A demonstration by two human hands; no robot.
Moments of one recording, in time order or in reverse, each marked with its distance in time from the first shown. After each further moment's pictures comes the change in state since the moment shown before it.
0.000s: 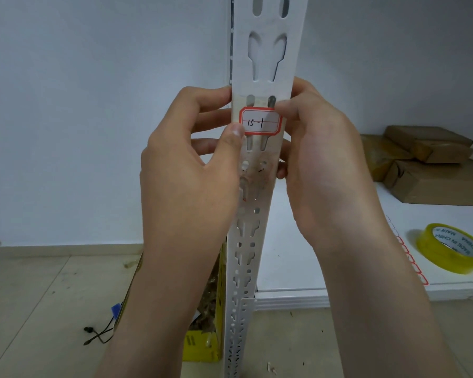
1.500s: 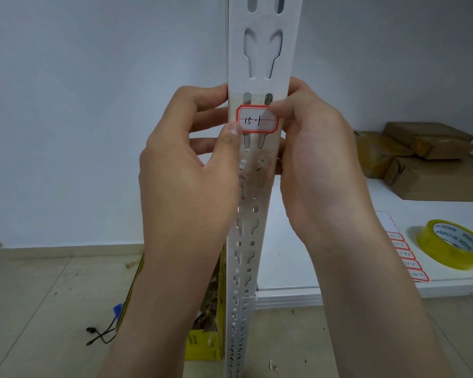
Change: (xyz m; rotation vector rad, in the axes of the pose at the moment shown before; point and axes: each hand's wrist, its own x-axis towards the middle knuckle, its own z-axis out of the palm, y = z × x) left_hand -0.002 -0.001 0.003 0.000 0.015 -0.004; right_hand -0.001 0.004 0.001 0.039 -0.012 -0.007
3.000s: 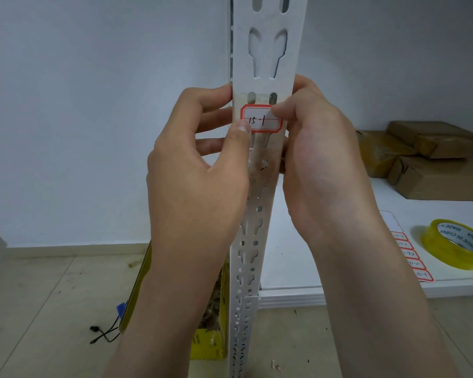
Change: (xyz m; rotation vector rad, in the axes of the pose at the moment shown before) left_hand -0.003 0.001 0.000 -0.018 -0.017 -0.040; right_hand -0.002 -0.001 0.003 0.037 0.016 0.005
